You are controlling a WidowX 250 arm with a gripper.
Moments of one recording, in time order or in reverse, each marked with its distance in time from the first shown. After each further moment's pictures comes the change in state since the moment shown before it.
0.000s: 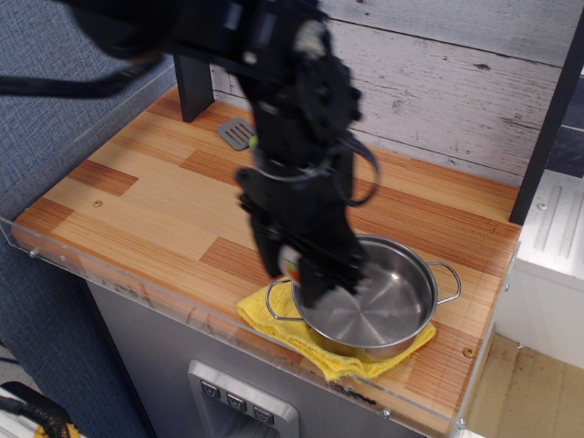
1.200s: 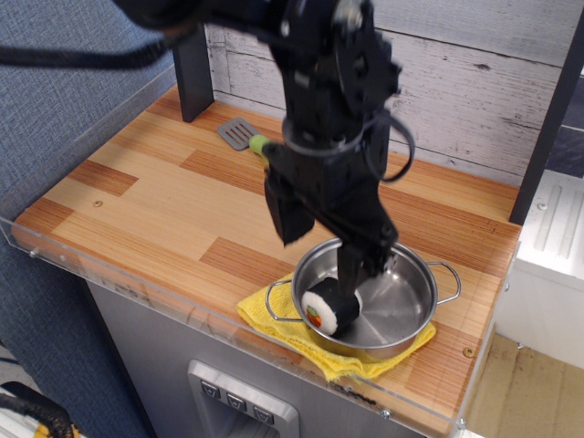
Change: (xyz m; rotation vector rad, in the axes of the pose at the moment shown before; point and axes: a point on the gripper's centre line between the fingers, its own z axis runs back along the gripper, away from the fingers) arm 0.016 0.000 0.021 0.040 -0.041 -0.022
